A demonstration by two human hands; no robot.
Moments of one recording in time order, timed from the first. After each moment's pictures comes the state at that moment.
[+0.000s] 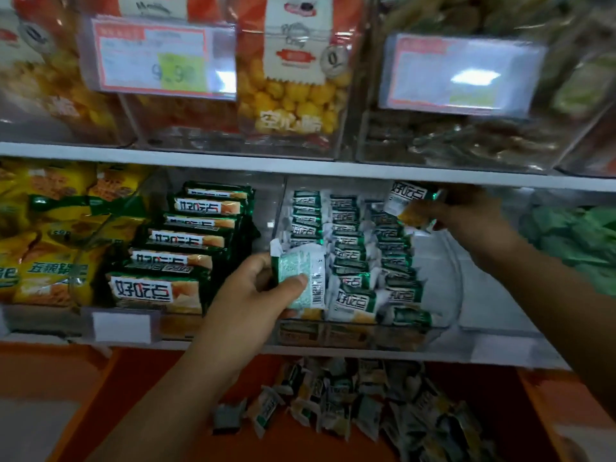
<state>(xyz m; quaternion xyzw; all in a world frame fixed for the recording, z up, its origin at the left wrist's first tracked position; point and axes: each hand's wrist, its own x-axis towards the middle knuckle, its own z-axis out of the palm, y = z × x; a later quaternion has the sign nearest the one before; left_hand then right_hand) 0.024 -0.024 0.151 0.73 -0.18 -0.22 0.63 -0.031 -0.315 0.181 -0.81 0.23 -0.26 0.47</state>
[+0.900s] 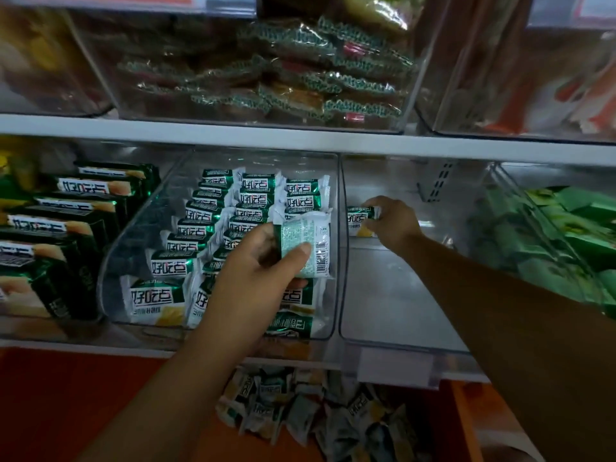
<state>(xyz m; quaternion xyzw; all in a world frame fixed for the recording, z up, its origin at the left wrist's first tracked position) -0.025 -0.199 0.121 0.71 -0.18 -0.18 0.66 0.007 -0.479 0.050 -0.89 0.28 -0.15 0.32</state>
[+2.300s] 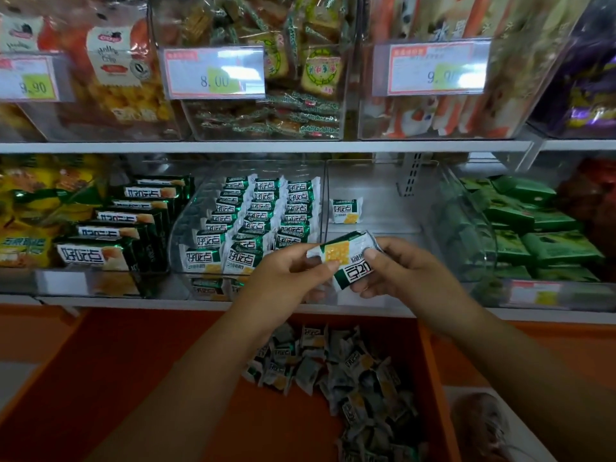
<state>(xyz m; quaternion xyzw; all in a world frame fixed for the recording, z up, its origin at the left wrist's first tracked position) -0.126 -0.162 0.162 0.71 -0.22 -0.27 0.61 -0.223 -0.329 0.157 -0.71 0.11 -0.12 0.68</state>
